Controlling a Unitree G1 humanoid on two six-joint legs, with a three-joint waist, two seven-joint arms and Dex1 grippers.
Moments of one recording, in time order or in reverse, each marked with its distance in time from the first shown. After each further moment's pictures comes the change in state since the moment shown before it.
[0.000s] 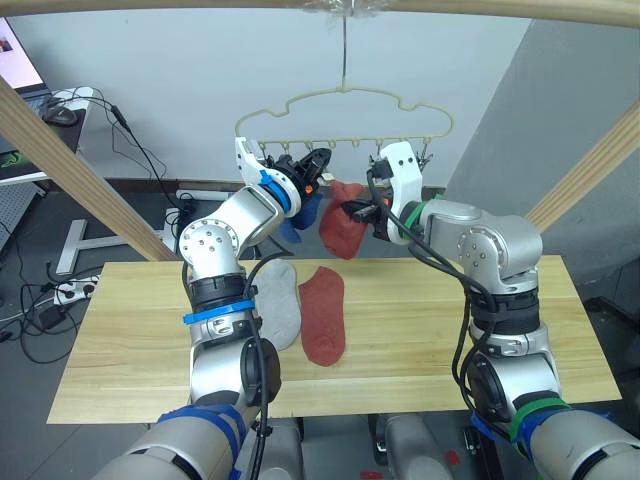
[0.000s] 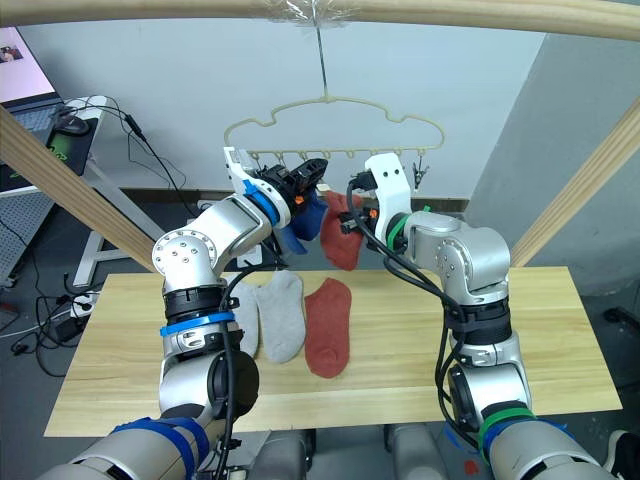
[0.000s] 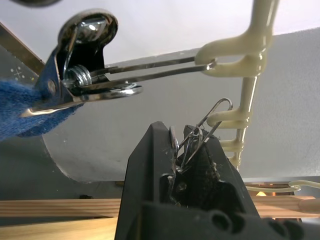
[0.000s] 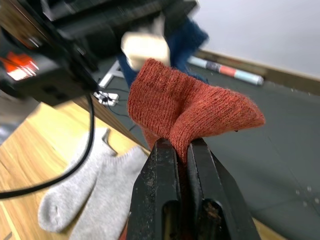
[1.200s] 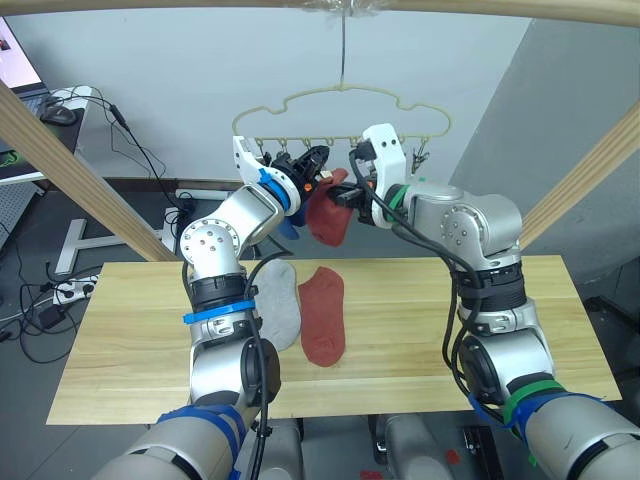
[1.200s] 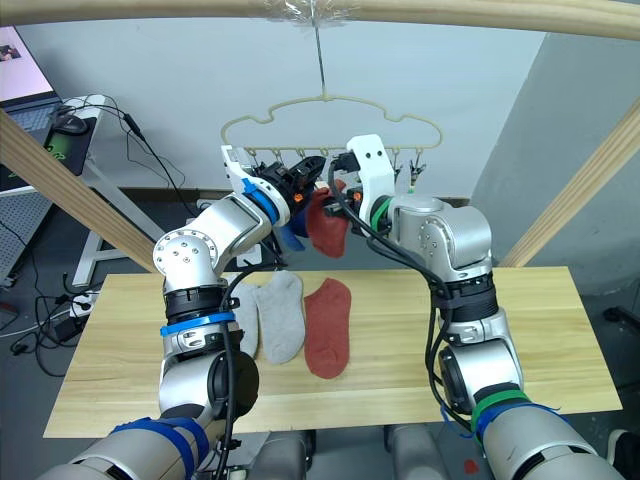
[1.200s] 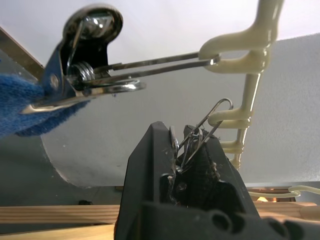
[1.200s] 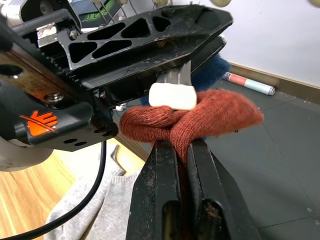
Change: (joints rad) left arm 0.001 0.002 -0.010 0.000 -0.001 -0.025 0.002; right arm -0.106 0.024 0.022 0.170 0.000 -0.084 -0.003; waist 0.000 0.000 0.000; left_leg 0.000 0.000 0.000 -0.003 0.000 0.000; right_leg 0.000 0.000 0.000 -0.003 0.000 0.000
